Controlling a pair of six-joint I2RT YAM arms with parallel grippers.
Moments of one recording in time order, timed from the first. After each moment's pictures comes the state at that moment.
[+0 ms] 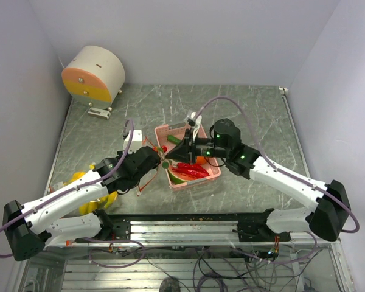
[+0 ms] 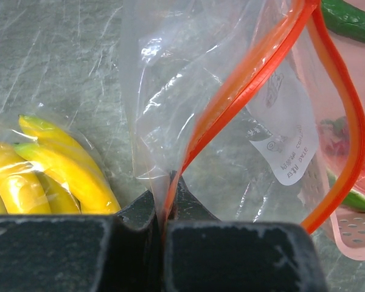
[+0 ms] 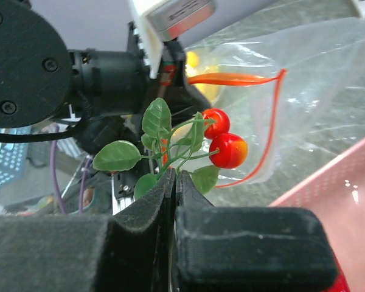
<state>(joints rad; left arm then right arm) -0.94 1.02 0.90 -0.90 -0.80 -0.75 0.83 1.26 0.97 0.12 -0.54 0.27</state>
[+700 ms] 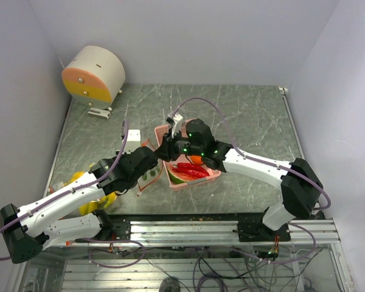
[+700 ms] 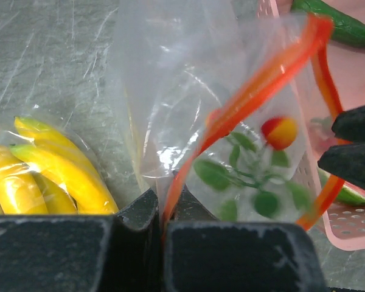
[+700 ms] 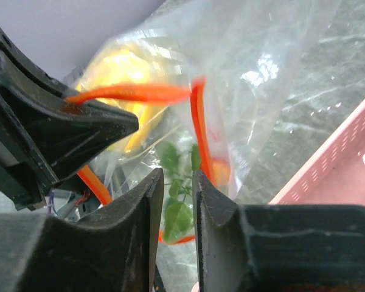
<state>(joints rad) -0.94 0.99 0.90 -0.89 -0.78 -0.74 0.90 1.57 1.07 0.17 -0.36 0.36</state>
